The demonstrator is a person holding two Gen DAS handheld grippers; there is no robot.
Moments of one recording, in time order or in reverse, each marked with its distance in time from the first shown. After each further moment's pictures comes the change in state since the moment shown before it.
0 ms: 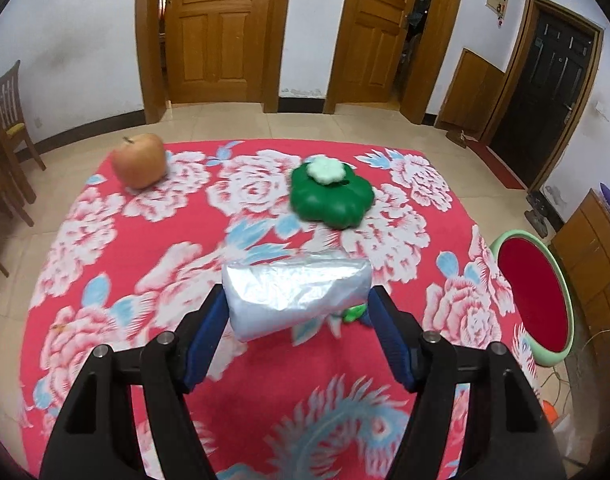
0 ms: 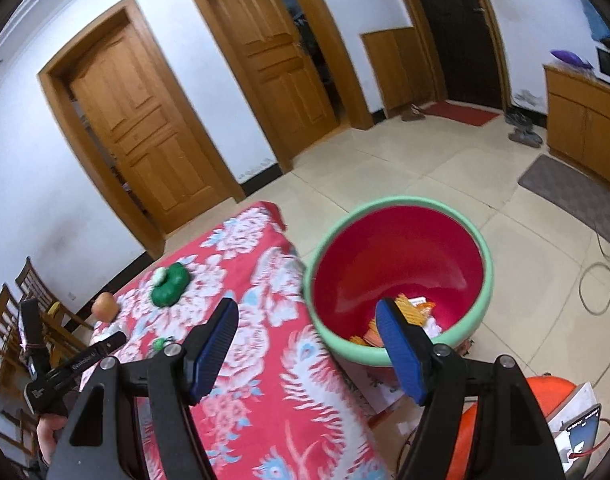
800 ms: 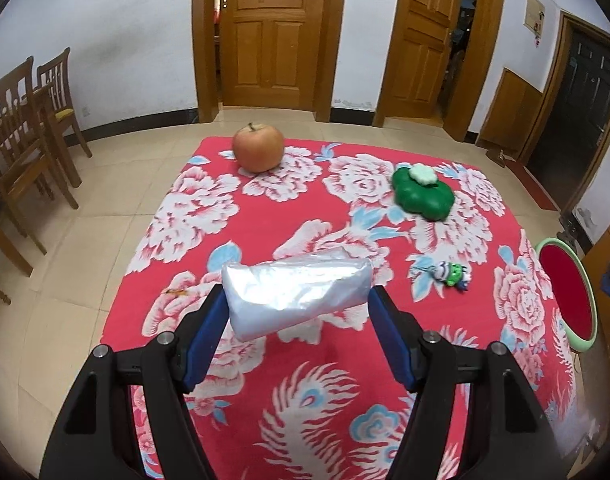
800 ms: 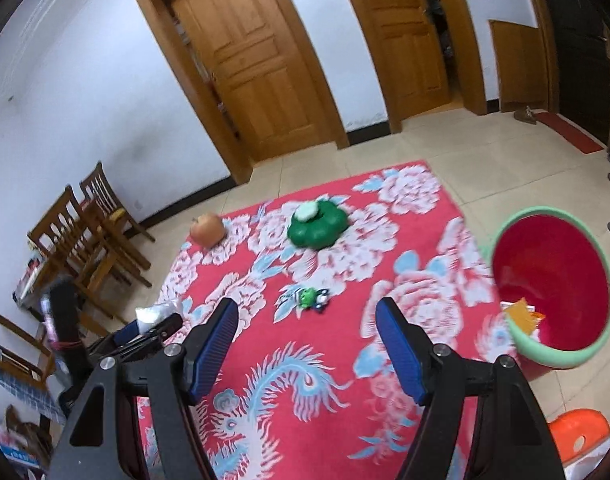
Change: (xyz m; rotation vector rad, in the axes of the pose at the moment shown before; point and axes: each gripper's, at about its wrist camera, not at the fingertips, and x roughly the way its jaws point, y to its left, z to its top) left arm -0.048 0.087 -0.031 -0.079 -0.037 0.134; right arm 0.037 0.168 -0.031 -0.267 0.204 0.257
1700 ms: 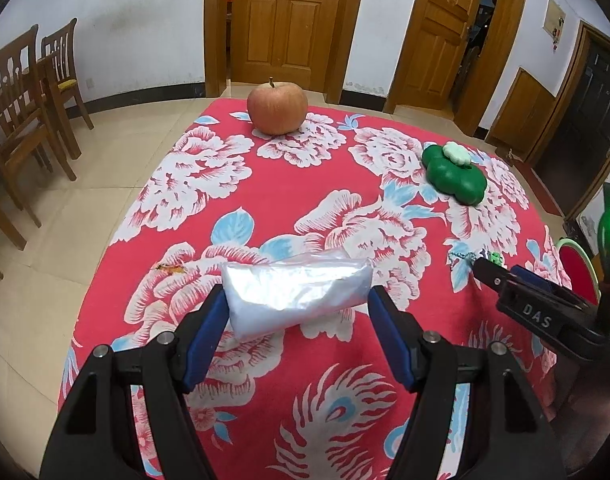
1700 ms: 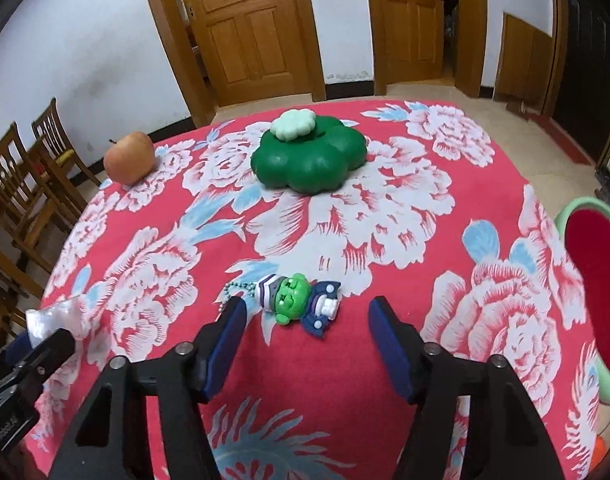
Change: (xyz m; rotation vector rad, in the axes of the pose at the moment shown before) left arm 0.042 0.020 -0.014 -0.056 0.066 -0.011; right arm 0.165 0.014 -0.018 -0.106 0.158 -0.195
